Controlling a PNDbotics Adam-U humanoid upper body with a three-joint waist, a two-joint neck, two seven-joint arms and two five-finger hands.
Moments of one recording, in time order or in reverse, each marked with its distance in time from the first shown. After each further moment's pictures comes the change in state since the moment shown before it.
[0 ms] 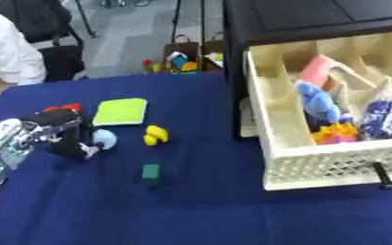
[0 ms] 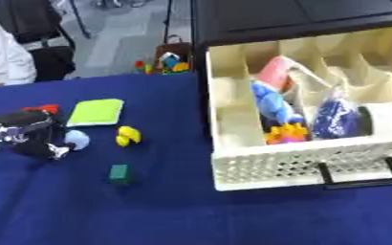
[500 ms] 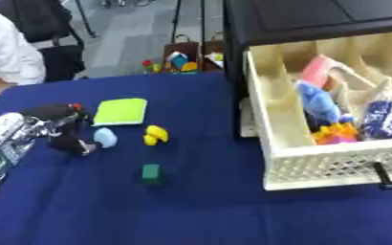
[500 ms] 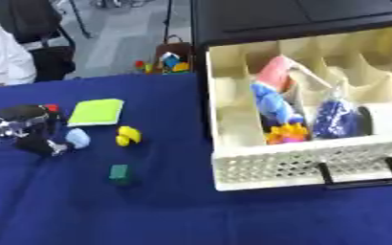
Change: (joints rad) left arm -0.027 -0.004 0.000 0.005 -0.100 0.084 -0.042; right arm 0.000 0.000 0.000 0.000 -0.004 -0.003 0.003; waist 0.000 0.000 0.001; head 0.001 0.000
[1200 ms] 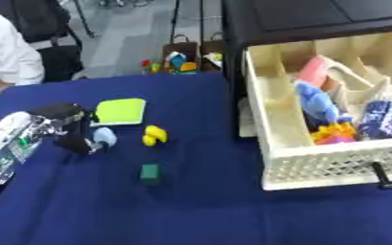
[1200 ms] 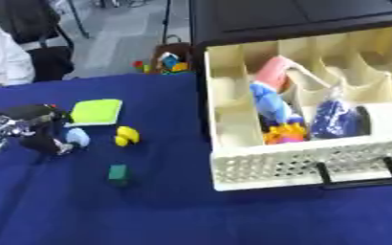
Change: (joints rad) left arm -0.017 -0.022 -0.012 0.006 0.092 0.003 0.005; right arm 0.000 0.006 0.000 0.000 -0.001 0.000 0.000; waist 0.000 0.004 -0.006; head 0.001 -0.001
